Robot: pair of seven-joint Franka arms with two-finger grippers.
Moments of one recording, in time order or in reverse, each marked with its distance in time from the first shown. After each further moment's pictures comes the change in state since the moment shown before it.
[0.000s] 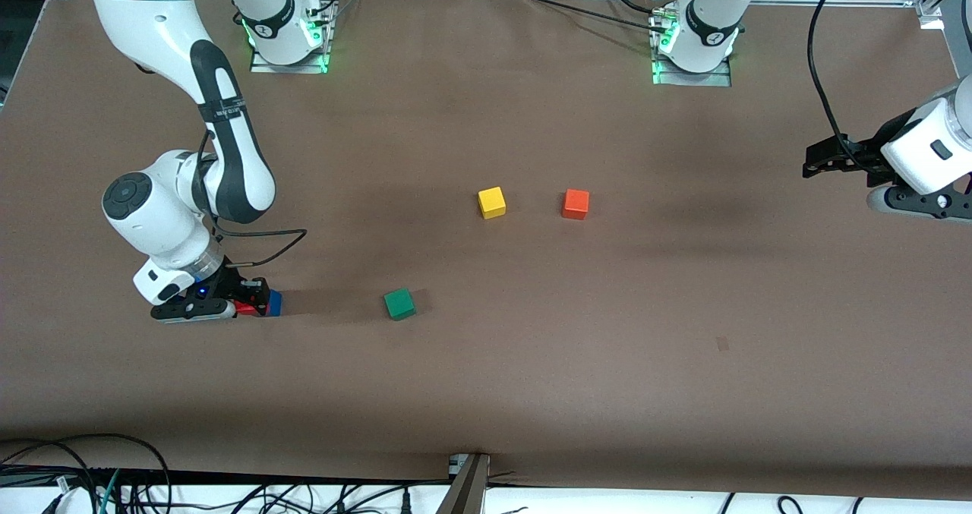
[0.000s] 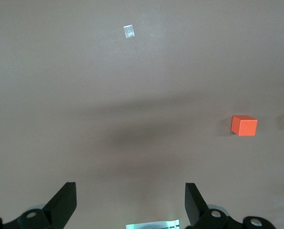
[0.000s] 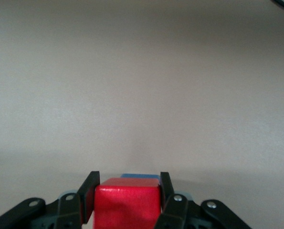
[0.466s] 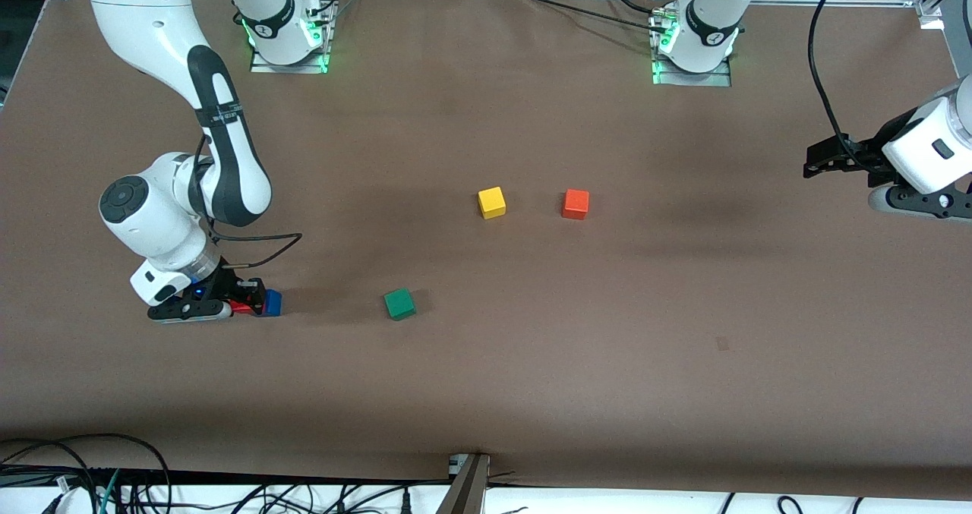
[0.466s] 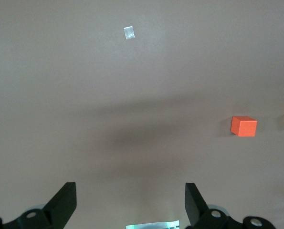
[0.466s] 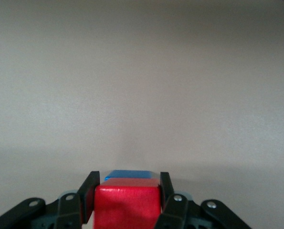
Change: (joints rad) left arm 0.000 0.000 0.000 0.003 0.000 0.001 0.000; right arm -0.012 0.016 0.000 0.000 0.000 -0.005 -0.003
